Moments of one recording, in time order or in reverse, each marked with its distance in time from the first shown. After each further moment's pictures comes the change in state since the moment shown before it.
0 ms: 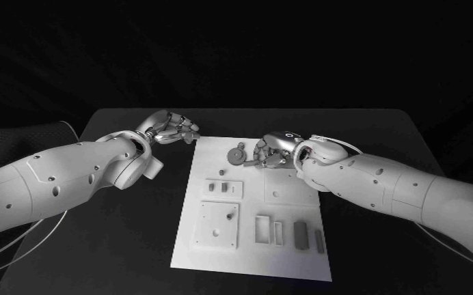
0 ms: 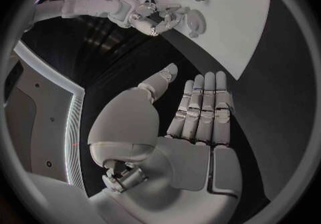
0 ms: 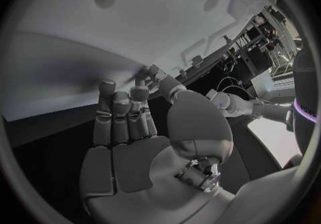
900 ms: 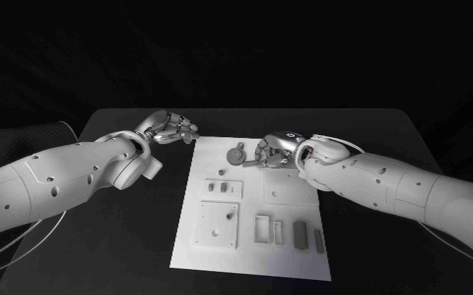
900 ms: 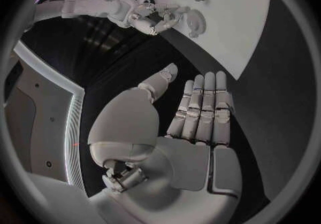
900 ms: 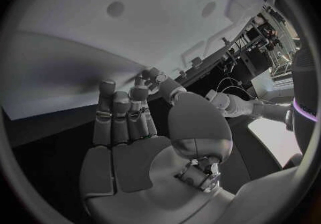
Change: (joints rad) left arm 0.000 0.000 0.000 0.000 0.000 0.000 -0.002; left_hand 0.000 0.000 0.000 0.000 0.000 0.000 0.000 0.000 -0.001 0.000 0.000 -0.004 -0.001 0.000 0.000 0.000 0.001 -0.003 0.000 0.000 0.000 0.001; right arm 0.004 -0.015 -0.004 0.011 0.000 0.013 0.003; right_hand -0.035 0.025 0.021 0.004 0.016 0.007 -0.006 0.006 -0.002 -0.009 0.001 -0.004 -0.001 -0.007 0.006 0.000 -0.002 -0.001 -0.009 0.002 -0.004 0.000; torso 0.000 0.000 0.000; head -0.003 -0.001
